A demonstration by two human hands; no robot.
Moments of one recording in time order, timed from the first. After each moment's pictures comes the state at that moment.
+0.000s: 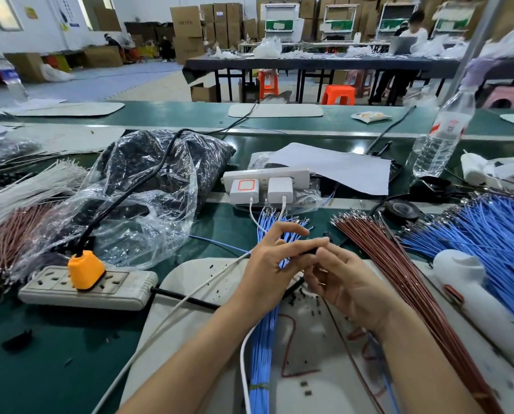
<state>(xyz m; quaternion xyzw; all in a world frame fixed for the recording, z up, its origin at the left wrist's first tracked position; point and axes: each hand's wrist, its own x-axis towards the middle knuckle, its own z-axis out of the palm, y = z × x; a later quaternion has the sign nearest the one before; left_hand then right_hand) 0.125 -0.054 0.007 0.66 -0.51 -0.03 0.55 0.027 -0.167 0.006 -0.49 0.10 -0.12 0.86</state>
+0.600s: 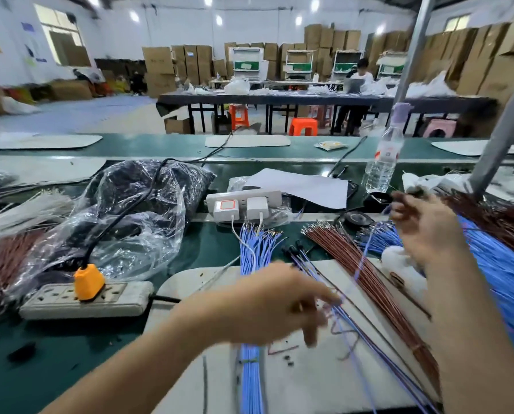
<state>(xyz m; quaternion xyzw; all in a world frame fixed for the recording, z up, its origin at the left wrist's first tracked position) 0.071 0.006 0.099 0.64 -0.71 -0.21 0.21 -0.043 -0.249 0.086 -0.41 0.22 -0.50 0.73</state>
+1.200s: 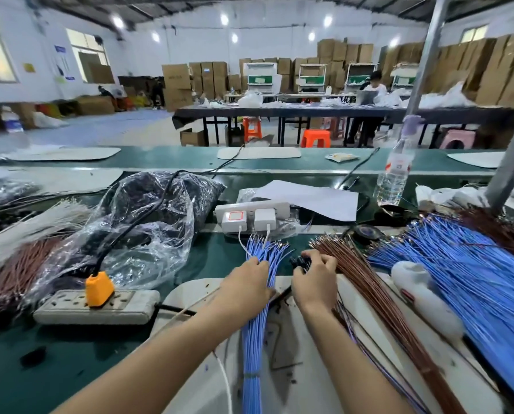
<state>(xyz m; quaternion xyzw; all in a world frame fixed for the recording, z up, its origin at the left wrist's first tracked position) 0.129 -0.040 0.026 0.88 -0.45 -0.05 0.10 0.062 -0.146 -0.009 -0.77 0.47 -0.31 0.31</state>
